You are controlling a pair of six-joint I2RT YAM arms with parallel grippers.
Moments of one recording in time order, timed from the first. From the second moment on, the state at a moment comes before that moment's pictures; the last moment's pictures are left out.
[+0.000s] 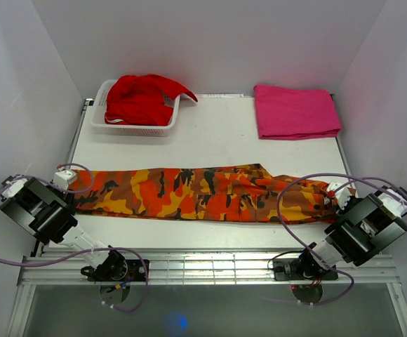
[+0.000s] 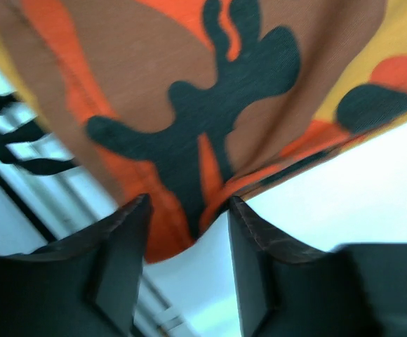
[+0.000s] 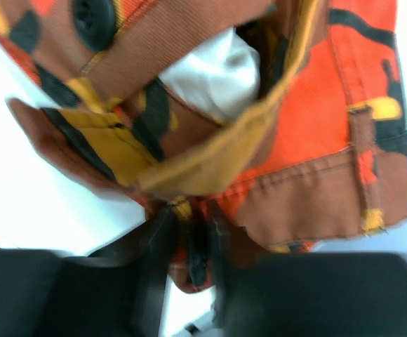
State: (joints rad) left arm 0.95 1.74 1.07 -0.87 0.56 1.50; right arm -0.93 1.40 0.75 -0.94 -0.56 -1.97
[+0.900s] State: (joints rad) left arm 0.59 1.44 0.88 -0.76 0.65 1.07; right arm -0.93 1.33 1.10 -1.16 -0.59 -1.98
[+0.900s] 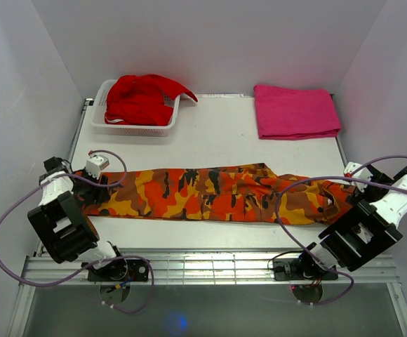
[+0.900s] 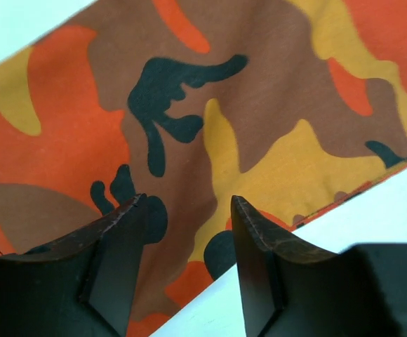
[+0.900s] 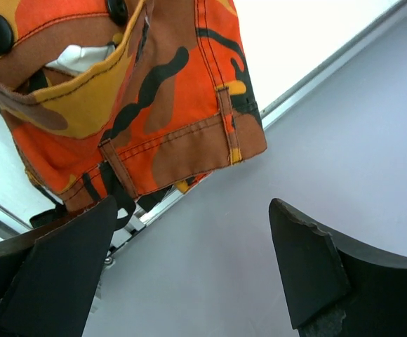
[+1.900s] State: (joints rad) left arm 0.62 1.56 1.01 -0.70 0.53 1.00; right arm -0.70 1.59 1.16 -1.15 -0.45 -1.03
